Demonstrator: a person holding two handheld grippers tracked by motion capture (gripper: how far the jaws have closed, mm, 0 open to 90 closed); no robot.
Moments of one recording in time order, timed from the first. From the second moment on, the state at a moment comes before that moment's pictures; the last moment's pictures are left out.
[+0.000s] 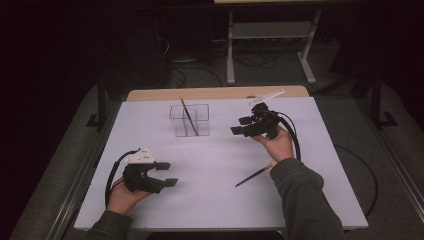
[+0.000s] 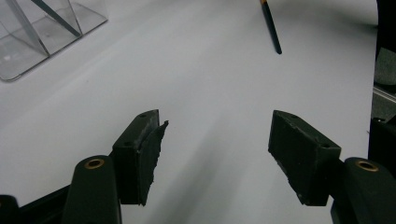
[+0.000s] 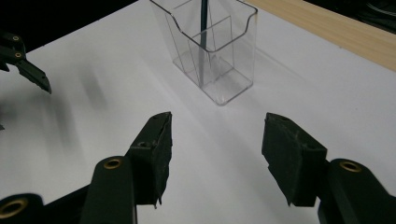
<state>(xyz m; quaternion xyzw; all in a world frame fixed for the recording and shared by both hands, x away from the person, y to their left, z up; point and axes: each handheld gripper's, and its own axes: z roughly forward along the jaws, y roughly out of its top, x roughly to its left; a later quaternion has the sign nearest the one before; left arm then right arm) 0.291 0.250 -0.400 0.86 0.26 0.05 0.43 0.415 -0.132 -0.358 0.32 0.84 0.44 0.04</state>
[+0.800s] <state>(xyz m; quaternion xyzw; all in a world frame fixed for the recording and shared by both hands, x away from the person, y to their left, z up) 0.291 0.248 -0.402 0.86 0.27 0.05 0.42 0.394 -0.168 -0.369 0.34 0.82 0.45 0.05</state>
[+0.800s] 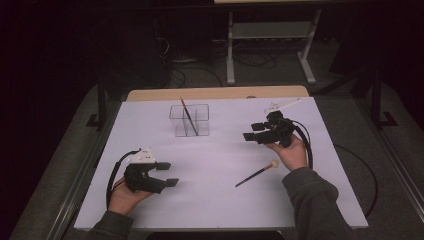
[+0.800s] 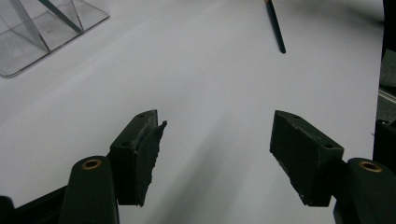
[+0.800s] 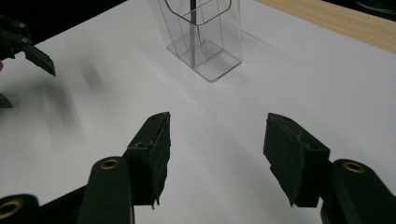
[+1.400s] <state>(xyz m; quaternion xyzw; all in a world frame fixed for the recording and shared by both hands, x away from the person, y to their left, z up) 0.292 0.246 -0.404 0.86 0.27 0.05 0.43 0.373 -0.191 -0.372 0.34 0.82 0.46 0.05</state>
